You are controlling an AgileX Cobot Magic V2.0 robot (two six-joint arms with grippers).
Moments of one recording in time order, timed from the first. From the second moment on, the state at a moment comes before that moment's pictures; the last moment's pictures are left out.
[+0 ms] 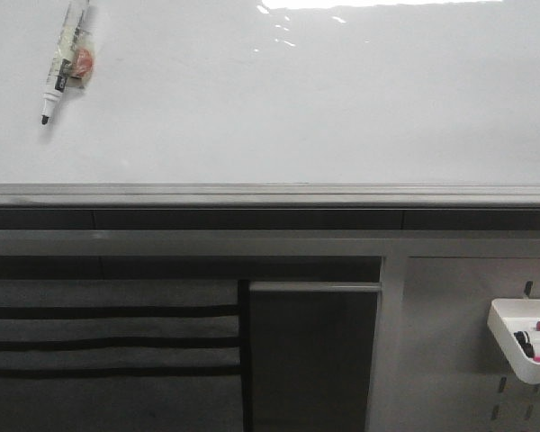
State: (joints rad) left arm -0.09 0.33 -0.53 0.03 0.37 -0.04; right arm 0.02 0.37 -0.55 0.06 0.44 -0.01
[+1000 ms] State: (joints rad) left arm -0.09 0.33 -0.53 0.14 0.38 -0.04; right arm 0.02 0.38 -0.55 0.06 0.45 -0.01
